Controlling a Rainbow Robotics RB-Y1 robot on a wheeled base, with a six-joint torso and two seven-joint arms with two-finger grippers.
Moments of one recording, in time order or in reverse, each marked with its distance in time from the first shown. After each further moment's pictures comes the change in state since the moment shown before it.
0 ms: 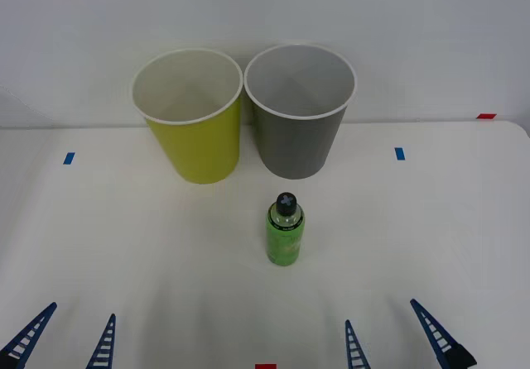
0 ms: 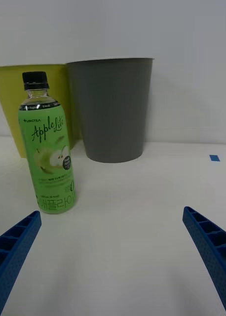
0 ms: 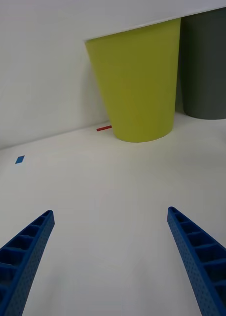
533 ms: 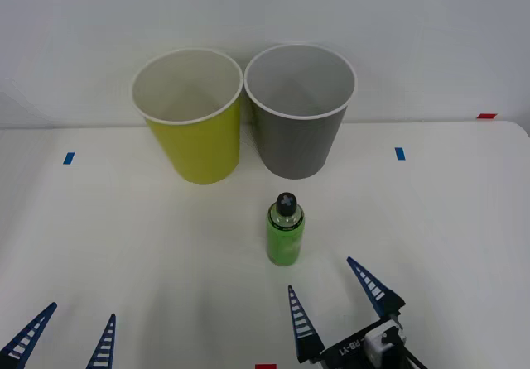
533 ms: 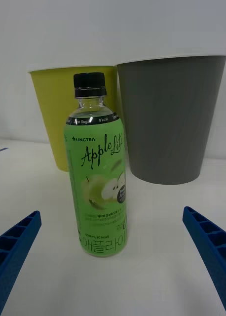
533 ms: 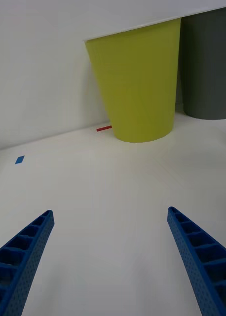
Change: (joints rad) right arm -0.218 0.049 0.093 0.000 0.027 0.189 0.011; left arm 0.000 0.000 0.000 0.000 0.000 0.000 0.000
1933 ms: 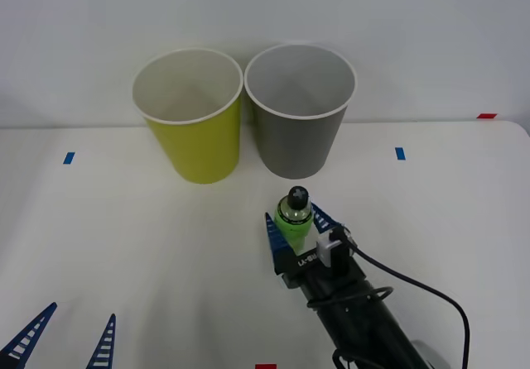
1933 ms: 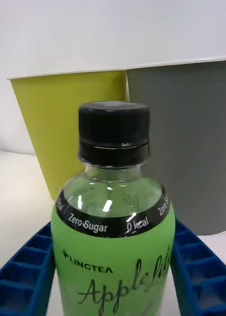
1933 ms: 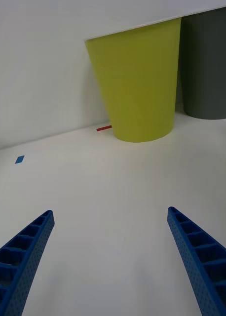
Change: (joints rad) right arm -0.278 0.122 -0.030 0.000 -0.034 0.323 -0.013; left arm 0.000 0.000 0.000 0.000 0.000 0.000 0.000
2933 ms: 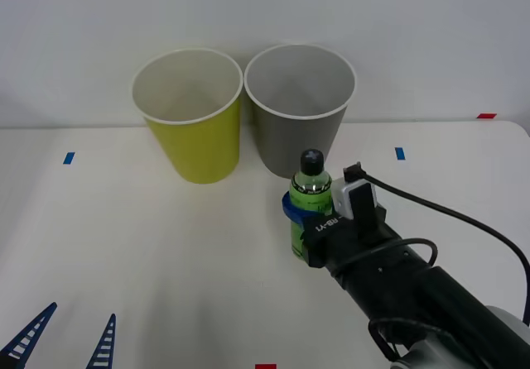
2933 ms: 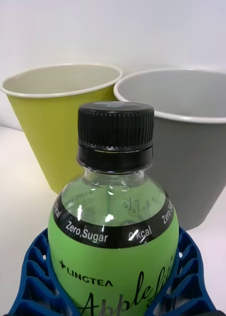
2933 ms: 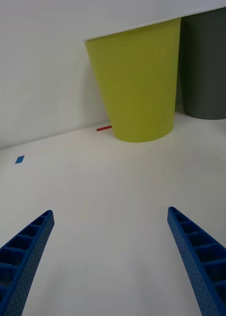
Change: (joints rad) right arm 0.050 -0.036 -0.100 -0.615 -0.007 0.815 -0.002; left arm 0.000 0.000 0.000 0.000 0.000 0.000 0.000
